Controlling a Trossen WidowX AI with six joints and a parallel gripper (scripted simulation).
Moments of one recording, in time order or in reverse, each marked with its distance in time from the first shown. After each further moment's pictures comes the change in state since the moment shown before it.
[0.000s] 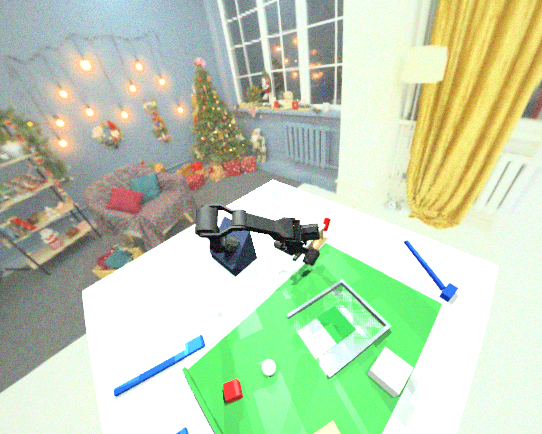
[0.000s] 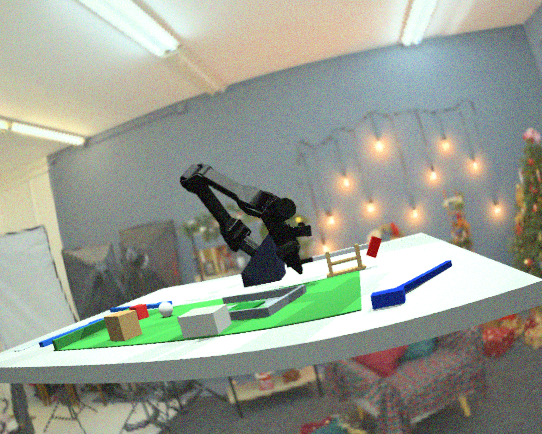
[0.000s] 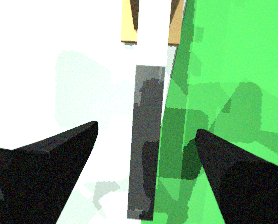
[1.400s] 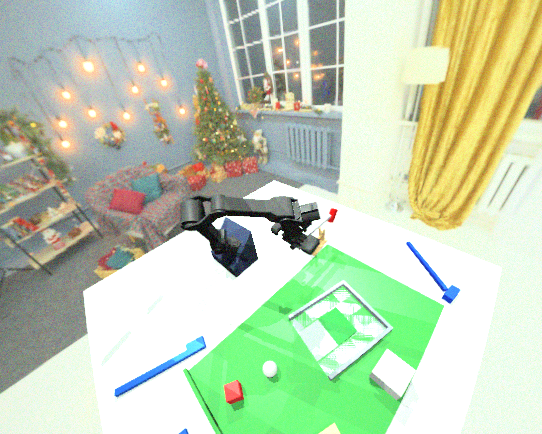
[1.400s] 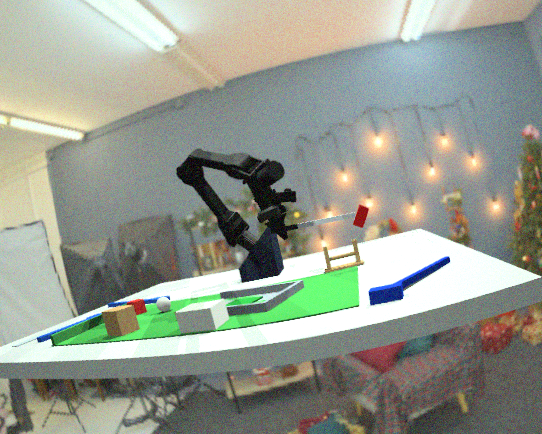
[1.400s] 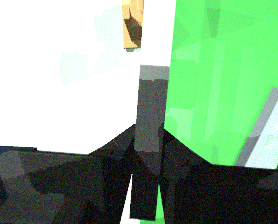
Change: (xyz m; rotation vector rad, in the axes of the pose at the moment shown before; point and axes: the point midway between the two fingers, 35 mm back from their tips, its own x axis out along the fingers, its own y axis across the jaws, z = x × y) arm -0.095 -0.007 0.007 0.097 0.018 0.000
